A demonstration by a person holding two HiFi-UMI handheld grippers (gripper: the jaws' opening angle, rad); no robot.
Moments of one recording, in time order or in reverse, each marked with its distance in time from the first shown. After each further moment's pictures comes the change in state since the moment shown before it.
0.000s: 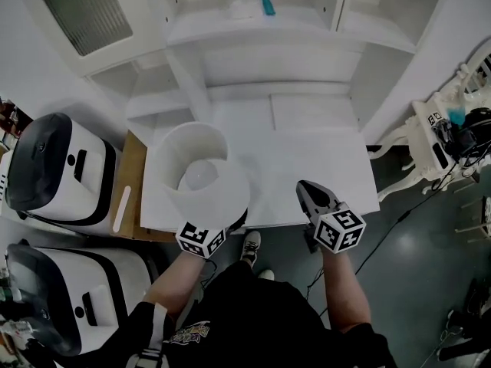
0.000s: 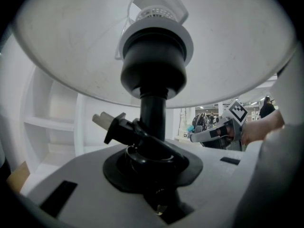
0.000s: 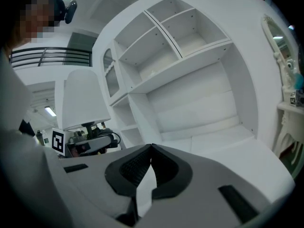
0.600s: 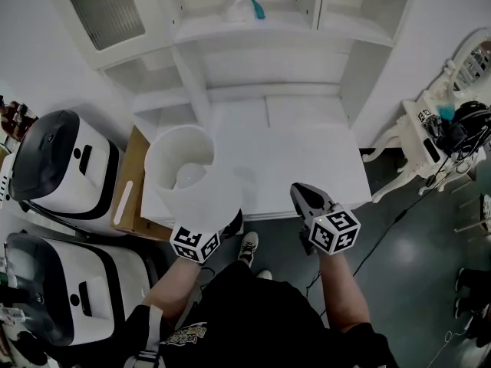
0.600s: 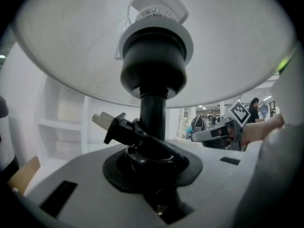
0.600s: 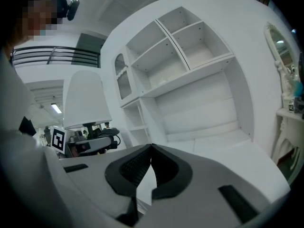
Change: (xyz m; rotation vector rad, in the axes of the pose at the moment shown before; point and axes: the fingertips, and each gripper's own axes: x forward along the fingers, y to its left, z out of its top) left arm -0.063 -0.048 0.004 -0.012 -0.004 0.043; right arm -0.059 0.044 -0.011 -0.050 -0.028 0.037
